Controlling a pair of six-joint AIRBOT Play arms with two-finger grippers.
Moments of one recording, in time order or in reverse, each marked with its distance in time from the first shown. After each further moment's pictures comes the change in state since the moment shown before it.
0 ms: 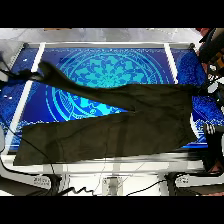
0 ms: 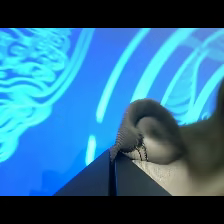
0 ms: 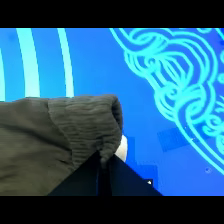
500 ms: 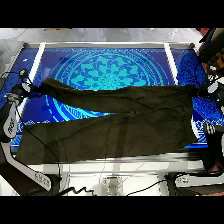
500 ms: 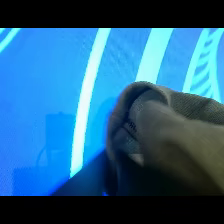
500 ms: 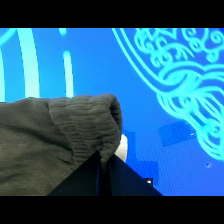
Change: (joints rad) left arm -0.087 -0.247 -0.080 0.008 0.132 0.002; right arm 0.000 0.000 0.000 0.004 0.026 0.000
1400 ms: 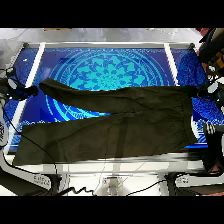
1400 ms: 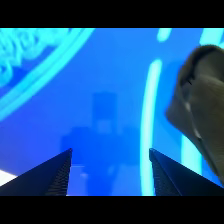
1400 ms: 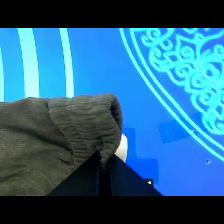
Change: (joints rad) left arm 0.066 0.134 0.000 0.188 -0.263 -0.032; right arm 0.000 0.000 0.000 -0.003 0.010 0.000
